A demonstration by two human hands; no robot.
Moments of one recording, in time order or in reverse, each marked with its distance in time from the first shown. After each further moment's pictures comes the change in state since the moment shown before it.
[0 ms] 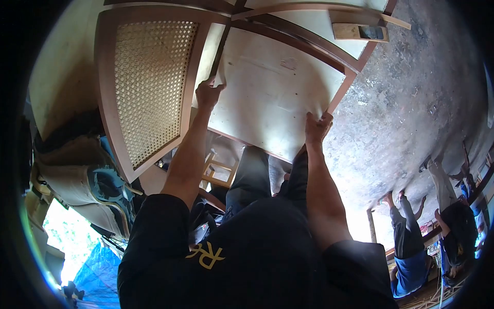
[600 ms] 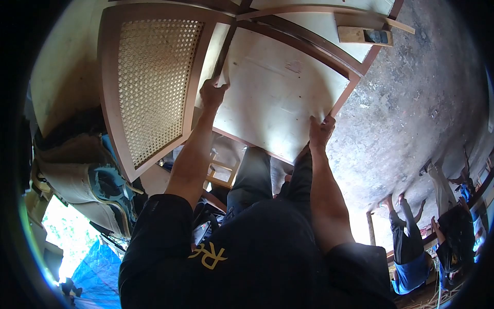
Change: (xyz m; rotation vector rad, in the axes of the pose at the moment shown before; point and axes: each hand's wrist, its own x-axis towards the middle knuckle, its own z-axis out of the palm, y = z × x) left_hand 0.000 -0.003 0.008 0.020 0.069 0.010; right_hand -0.004 -0.010 -0.011 0.084 -0.086 0.020
